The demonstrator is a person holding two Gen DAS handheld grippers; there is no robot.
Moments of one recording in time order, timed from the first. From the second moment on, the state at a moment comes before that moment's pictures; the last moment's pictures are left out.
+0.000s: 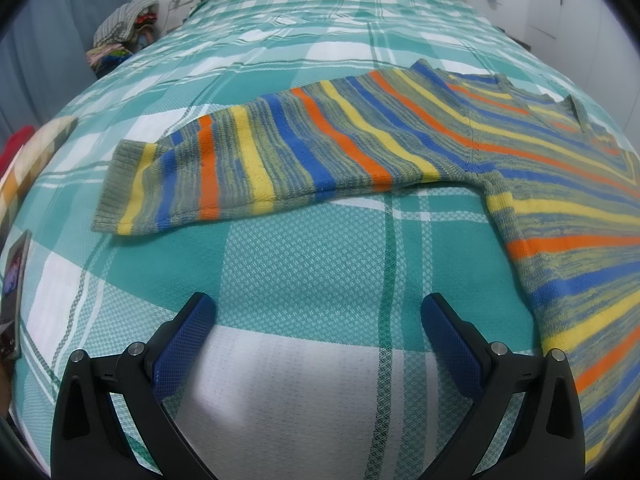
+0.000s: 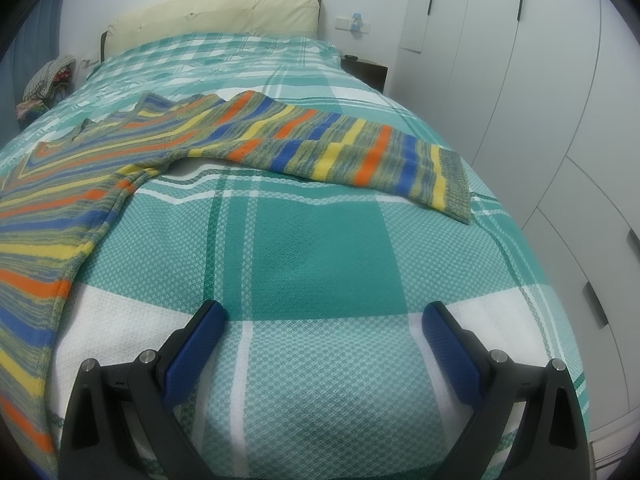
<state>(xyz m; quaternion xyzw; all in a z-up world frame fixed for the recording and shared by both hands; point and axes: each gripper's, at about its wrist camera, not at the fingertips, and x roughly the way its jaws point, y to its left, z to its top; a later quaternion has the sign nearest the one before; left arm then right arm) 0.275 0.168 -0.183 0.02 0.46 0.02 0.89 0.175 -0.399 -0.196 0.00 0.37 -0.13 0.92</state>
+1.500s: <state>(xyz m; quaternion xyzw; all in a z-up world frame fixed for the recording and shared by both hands) 0.277 0.167 -0.185 0.02 0.46 0.03 0.89 0.270 -0.608 -0.191 0.40 0.43 -0.01 0.81</state>
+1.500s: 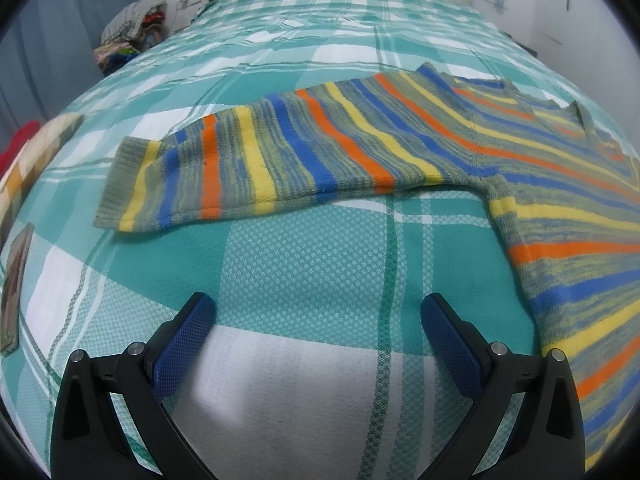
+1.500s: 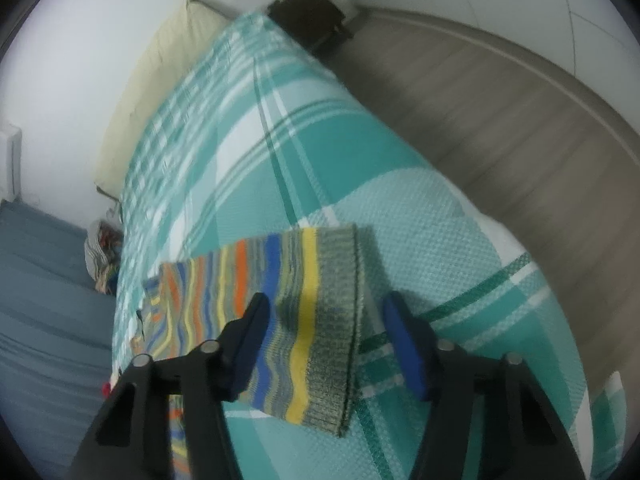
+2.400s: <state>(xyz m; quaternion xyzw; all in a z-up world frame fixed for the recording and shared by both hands) 0.271 0.169 -0.187 0.01 0.44 0.02 0.90 0.404 -0.214 -0.052 0.24 0.43 0.28 0.83</state>
